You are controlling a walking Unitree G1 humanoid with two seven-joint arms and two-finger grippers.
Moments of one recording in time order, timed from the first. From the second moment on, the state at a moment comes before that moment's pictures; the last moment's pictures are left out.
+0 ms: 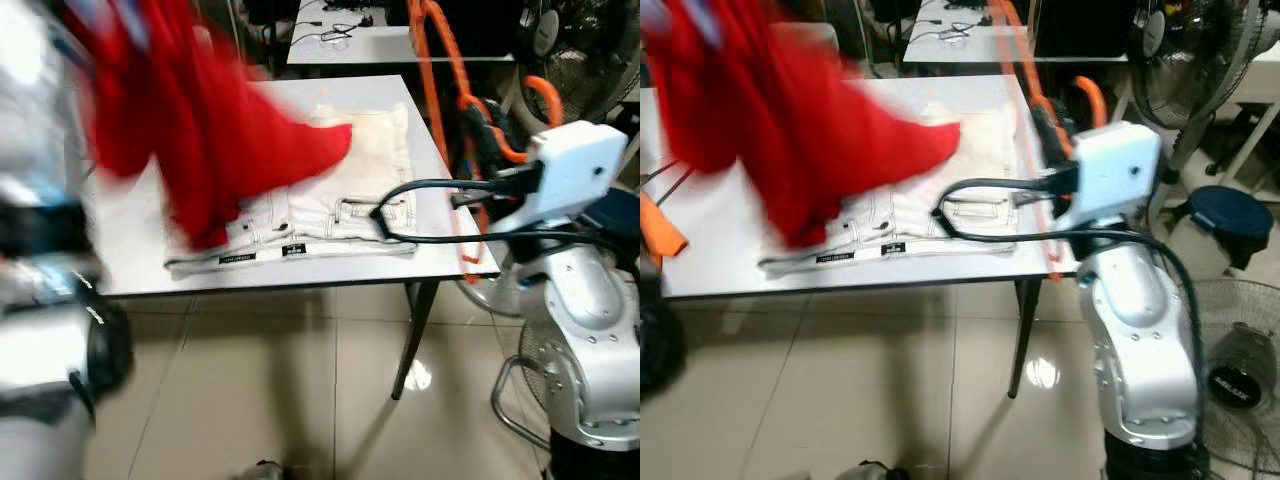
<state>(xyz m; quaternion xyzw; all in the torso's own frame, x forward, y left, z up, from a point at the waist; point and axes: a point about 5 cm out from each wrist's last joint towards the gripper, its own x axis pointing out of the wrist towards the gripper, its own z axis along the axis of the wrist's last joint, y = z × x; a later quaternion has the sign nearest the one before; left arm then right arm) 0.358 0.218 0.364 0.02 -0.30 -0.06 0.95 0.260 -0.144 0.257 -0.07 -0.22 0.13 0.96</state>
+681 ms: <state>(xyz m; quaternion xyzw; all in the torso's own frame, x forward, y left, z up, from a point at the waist) 0.336 0.234 0.386 0.06 -0.31 -0.03 0.95 0.260 -0.132 0.279 -0.04 -0.25 0.17 0.95</state>
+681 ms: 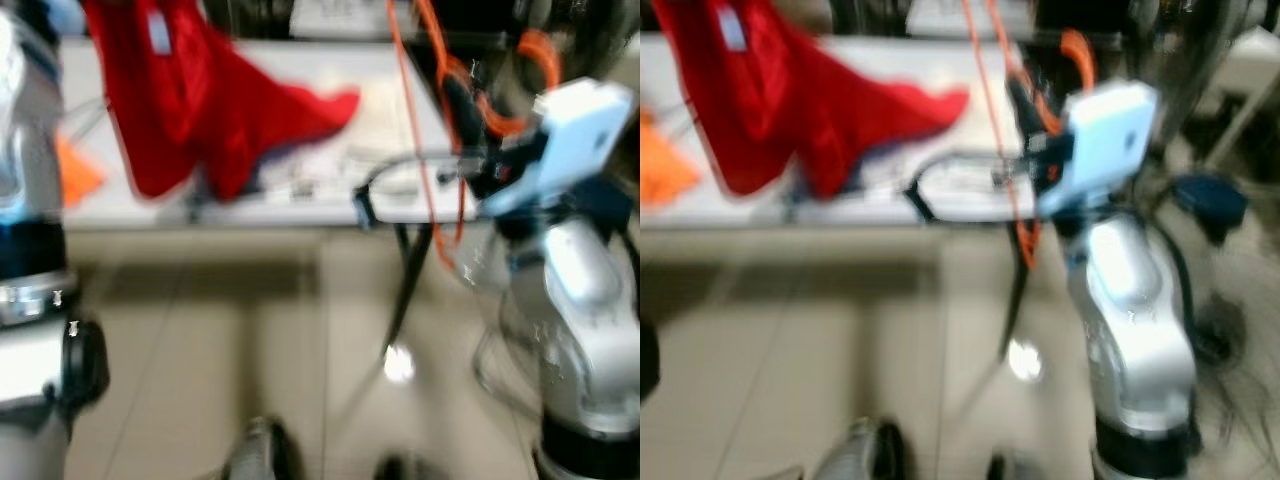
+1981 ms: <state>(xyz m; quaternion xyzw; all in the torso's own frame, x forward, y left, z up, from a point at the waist) 0.255 0.177 0.101 -0.04 0.13 -0.06 0.99 0.237 -0.159 0.107 0.02 0.08 0.10 0.99</state>
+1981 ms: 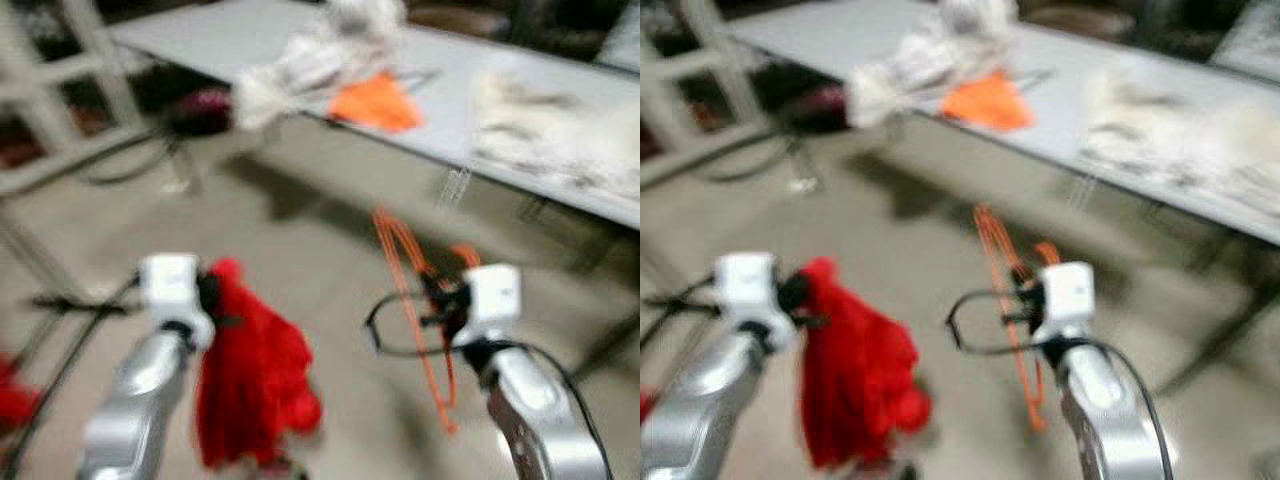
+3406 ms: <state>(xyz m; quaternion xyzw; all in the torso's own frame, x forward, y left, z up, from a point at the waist) 0.270 0.188 0.141 0.09 0.05 -0.06 0.99 0.251 -0.118 0.126 0.05 0.06 0.19 0.98</state>
